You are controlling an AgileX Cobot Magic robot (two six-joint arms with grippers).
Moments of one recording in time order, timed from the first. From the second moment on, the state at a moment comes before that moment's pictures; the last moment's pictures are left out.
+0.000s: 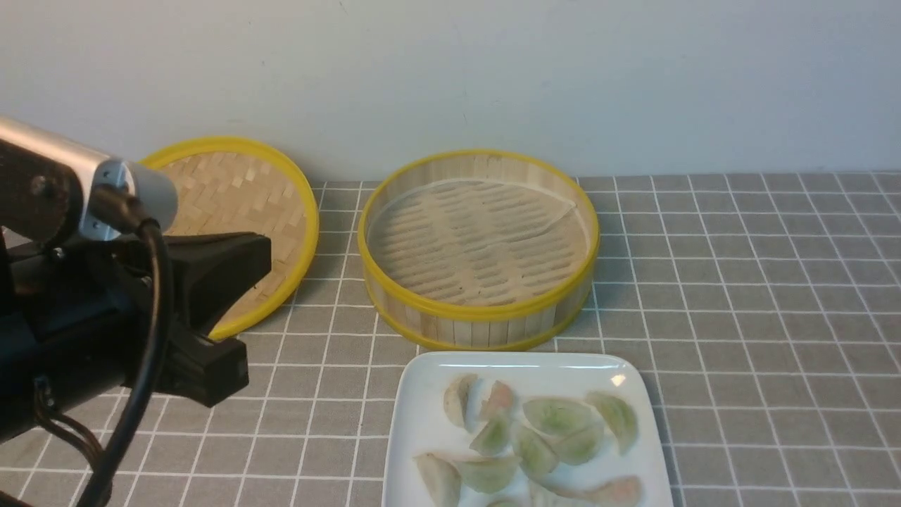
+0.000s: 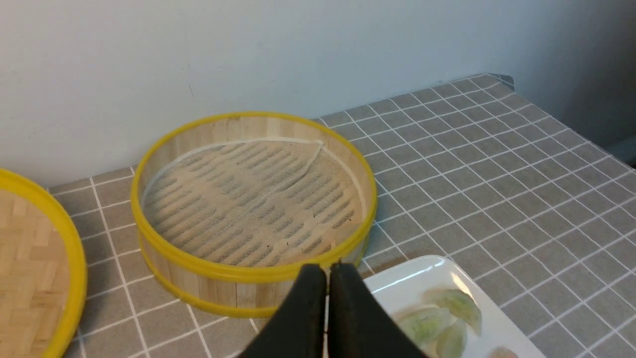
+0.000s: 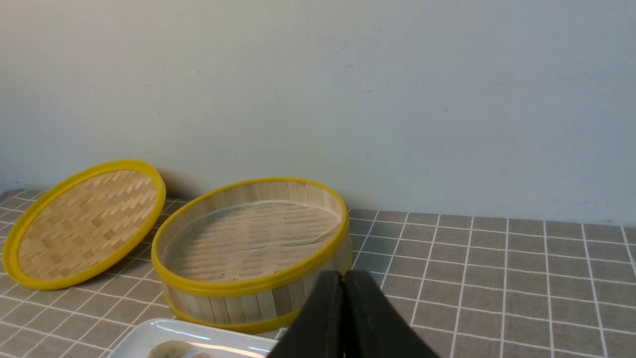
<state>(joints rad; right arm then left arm) 0.55 0.07 -0.49 -0.44 0.73 0.56 -0.48 0.78 -0.67 -0.47 0.30 0.31</state>
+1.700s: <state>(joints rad) 0.55 0.07 -0.49 -0.45 0.73 0.56 -0.48 0.58 -0.67 -0.68 0.48 0.49</state>
